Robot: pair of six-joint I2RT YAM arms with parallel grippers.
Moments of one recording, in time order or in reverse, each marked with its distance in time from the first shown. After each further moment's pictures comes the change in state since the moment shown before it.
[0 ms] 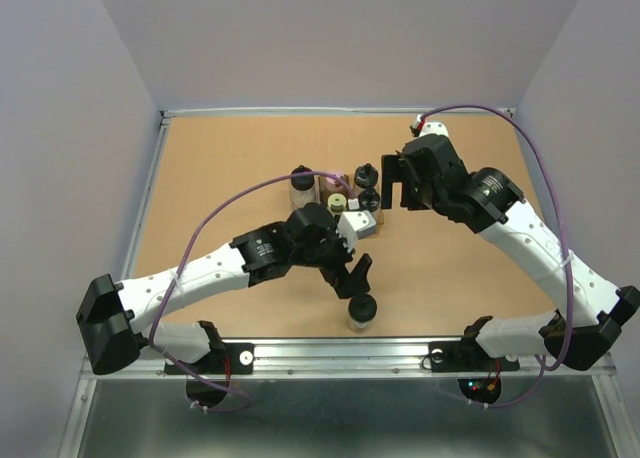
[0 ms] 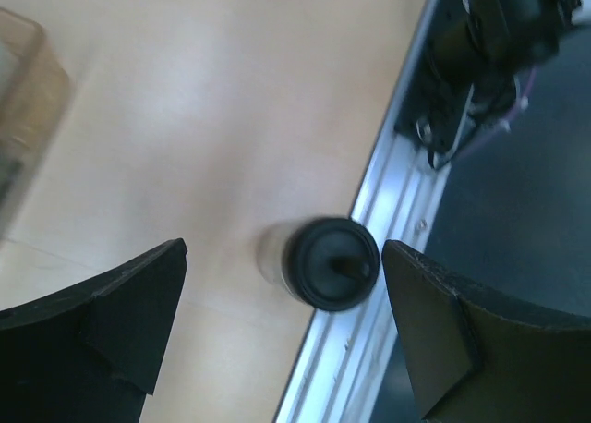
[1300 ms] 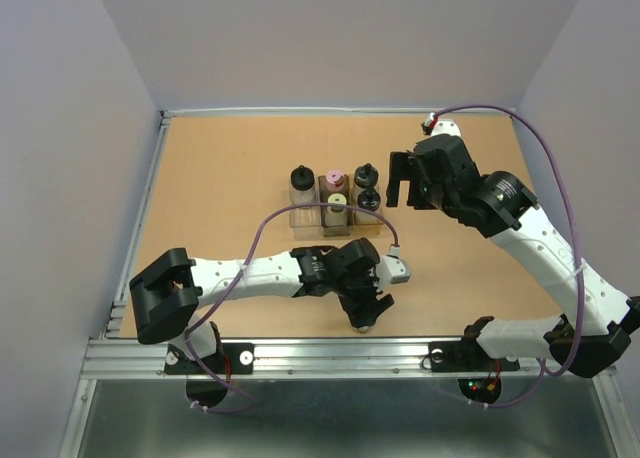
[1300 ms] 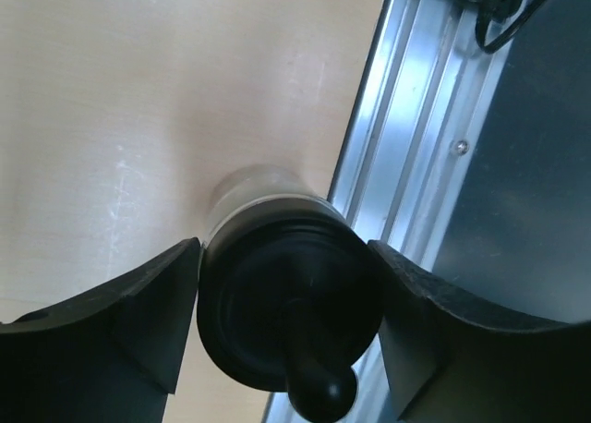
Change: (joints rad) left arm -0.220 0.303 0.007 -0.064 -0.048 0.076; right arm -0.013 -0.047 0.000 0.000 0.006 0.021
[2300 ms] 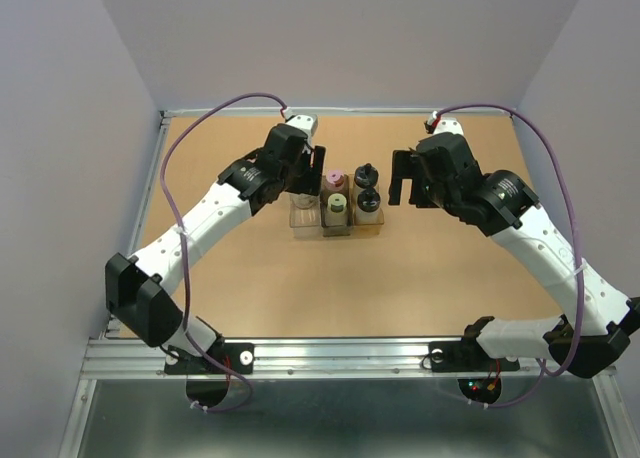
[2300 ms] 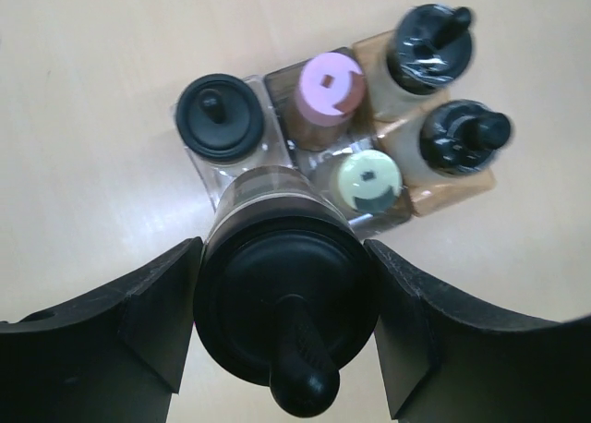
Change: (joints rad) left arm 0.556 -0.087 0.404 -0.233 -0.447 -0.197; right arm -0.019 0.000 0.000 0.000 0.000 -0.007
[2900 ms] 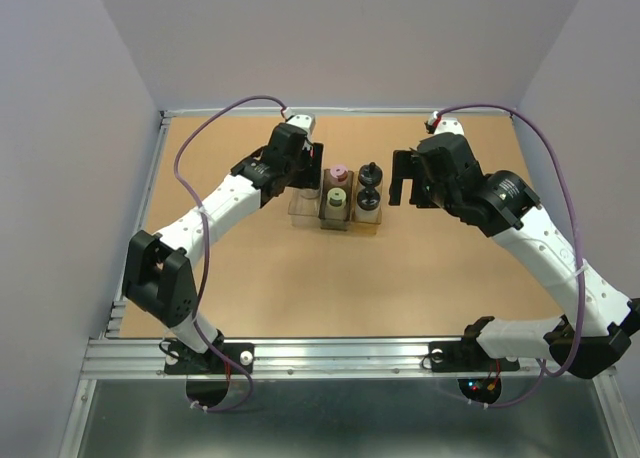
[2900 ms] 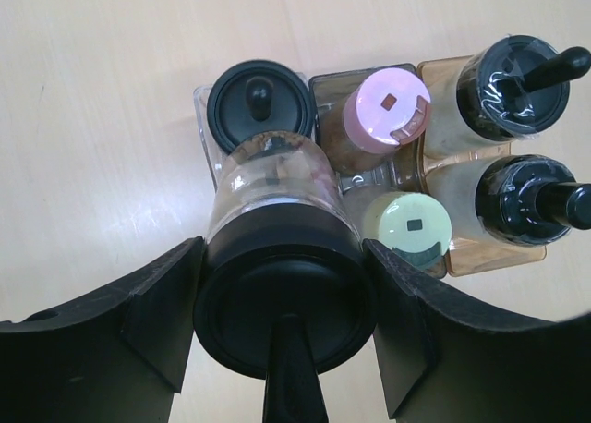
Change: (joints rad) left arm 0.093 0.150 -0.047 0.177 0.035 0.010; right arm -0.001 -0.004 0.000 0.000 -0.001 -0.001
